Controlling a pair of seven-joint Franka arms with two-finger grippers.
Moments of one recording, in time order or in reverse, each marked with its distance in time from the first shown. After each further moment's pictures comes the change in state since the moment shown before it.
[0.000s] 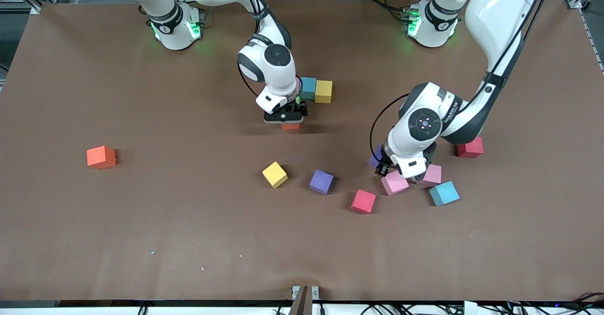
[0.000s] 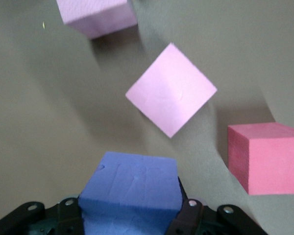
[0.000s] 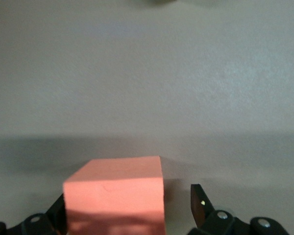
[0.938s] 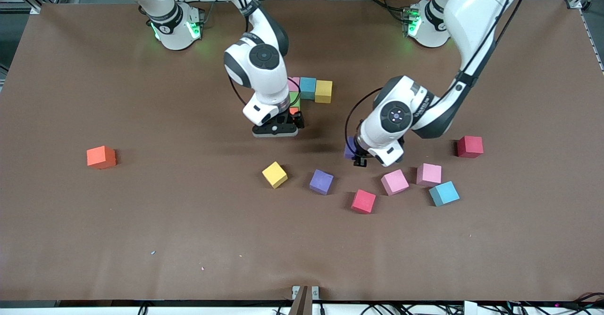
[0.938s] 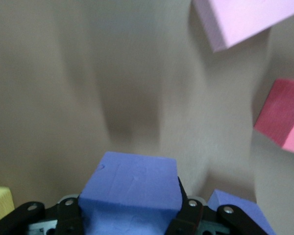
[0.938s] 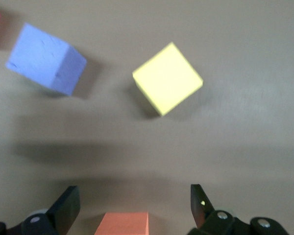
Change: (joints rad) left arm -0.127 0.036 -0.001 0.008 -0.108 0.063 -0.432; right arm -0.121 -0.075 -0.016 0.186 -0.006 -0.186 -0.201
